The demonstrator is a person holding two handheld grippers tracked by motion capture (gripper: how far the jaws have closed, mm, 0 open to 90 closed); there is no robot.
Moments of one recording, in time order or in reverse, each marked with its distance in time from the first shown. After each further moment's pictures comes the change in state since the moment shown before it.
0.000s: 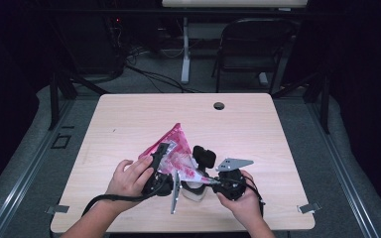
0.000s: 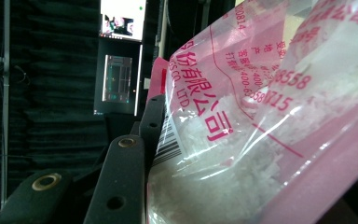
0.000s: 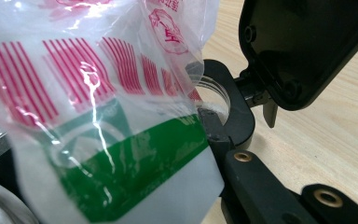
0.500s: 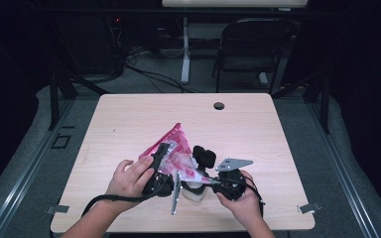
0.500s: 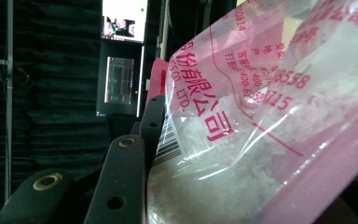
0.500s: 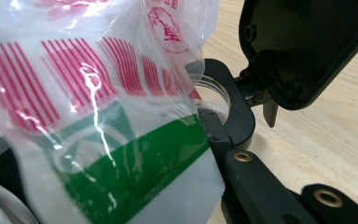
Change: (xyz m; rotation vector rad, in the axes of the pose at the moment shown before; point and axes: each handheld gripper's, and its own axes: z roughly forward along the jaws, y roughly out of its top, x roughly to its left) left arm 0.000 0.002 -0.002 -0.001 0.004 0.006; right arm 0.000 0.000 0.000 0.002 0.000 -0.001
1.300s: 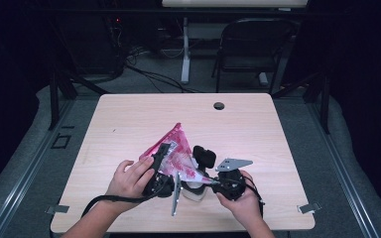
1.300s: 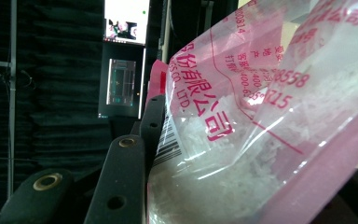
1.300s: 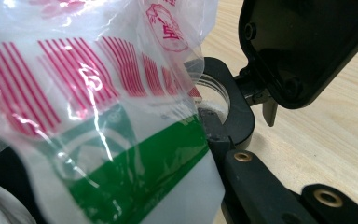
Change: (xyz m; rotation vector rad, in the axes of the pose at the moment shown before) left arm 0.000 0.001 -0.001 -0.010 0.007 0.004; right arm 0.000 0.000 0.001 0.005 -0.005 -0.002
